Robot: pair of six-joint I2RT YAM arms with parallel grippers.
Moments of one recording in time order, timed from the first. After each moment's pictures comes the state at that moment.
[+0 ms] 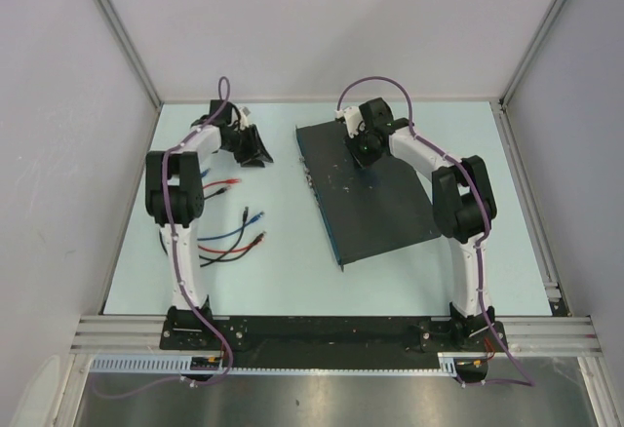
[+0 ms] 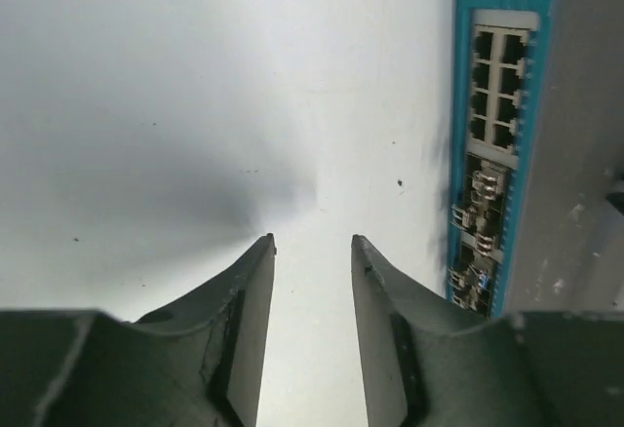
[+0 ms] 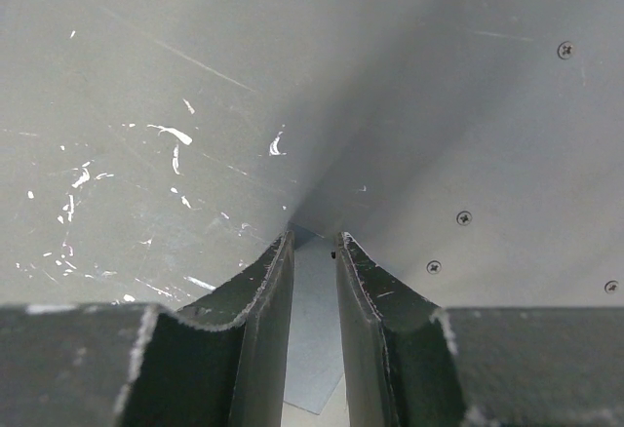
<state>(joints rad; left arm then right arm) -0.06 2.24 1.72 -0.55 0.49 -0.35 0.42 2.15 1.73 -0.54 -0.18 -0.27</state>
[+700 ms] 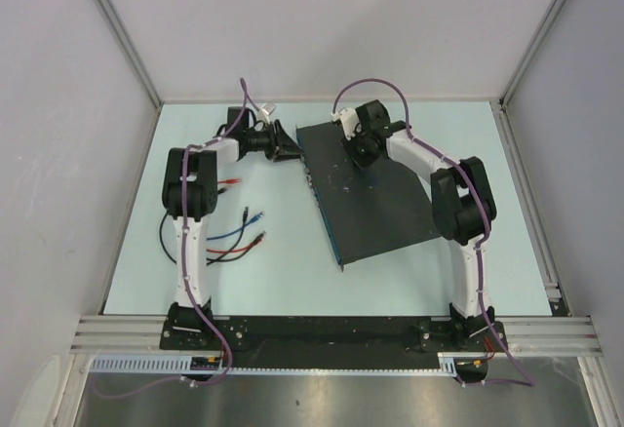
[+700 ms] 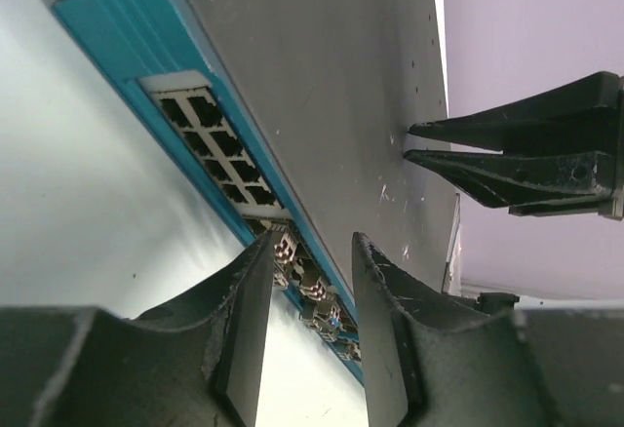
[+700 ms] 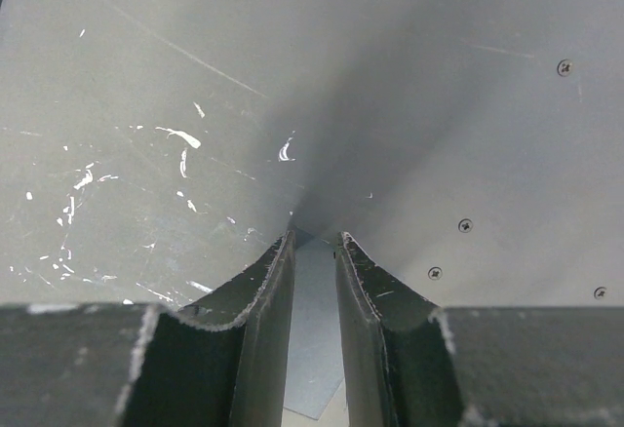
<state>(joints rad) -0.11 2.37 1.67 0.02 1.02 -0.60 0.44 2.14 1.71 -0.51 -0.15 -0.30</state>
